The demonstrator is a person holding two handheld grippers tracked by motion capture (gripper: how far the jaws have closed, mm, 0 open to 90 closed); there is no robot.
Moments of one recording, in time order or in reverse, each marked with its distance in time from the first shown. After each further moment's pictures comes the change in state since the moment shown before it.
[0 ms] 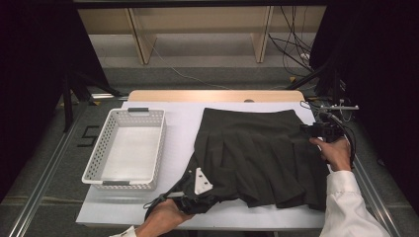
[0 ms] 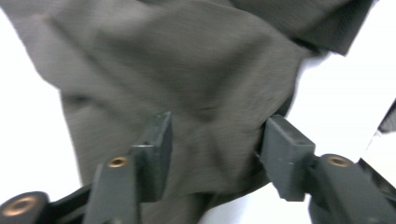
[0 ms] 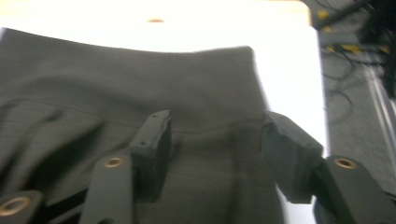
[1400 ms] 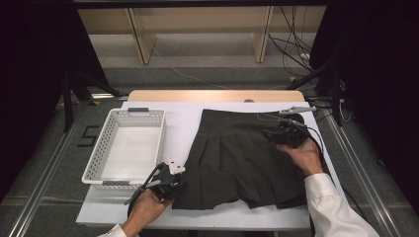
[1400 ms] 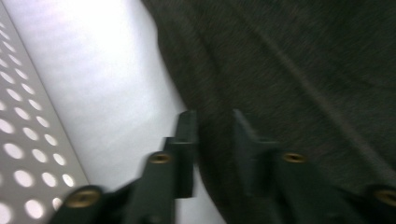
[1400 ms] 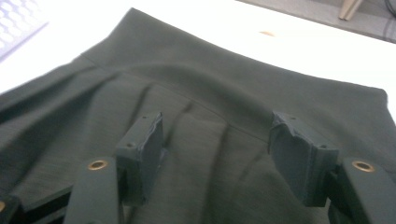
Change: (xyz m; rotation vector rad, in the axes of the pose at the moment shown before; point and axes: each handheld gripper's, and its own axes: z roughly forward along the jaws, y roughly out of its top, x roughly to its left) left arm 0.051 -0.032 0.011 0.122 0.096 -0.206; right arm 0.108 0.001 -0.001 0.008 0.144 -0.243
